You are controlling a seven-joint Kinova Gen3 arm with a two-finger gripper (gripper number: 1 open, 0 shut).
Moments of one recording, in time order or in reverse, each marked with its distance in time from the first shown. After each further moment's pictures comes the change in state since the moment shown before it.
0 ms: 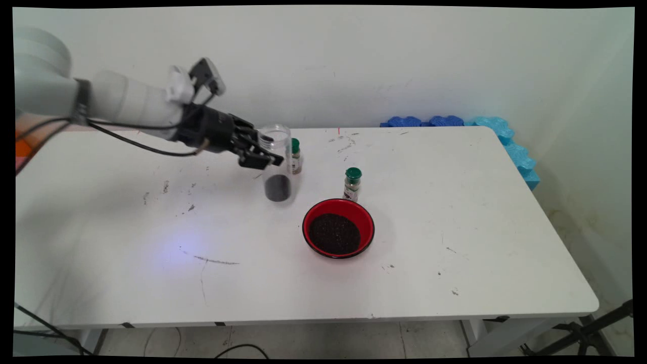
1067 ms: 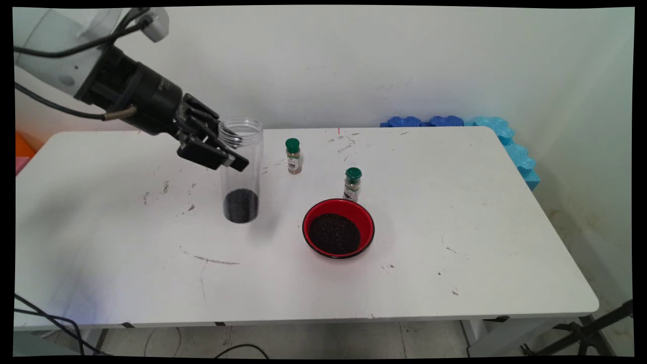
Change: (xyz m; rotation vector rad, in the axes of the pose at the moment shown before) arm 0.070 0.058 -0.118 -0.144 -0.159 0.000
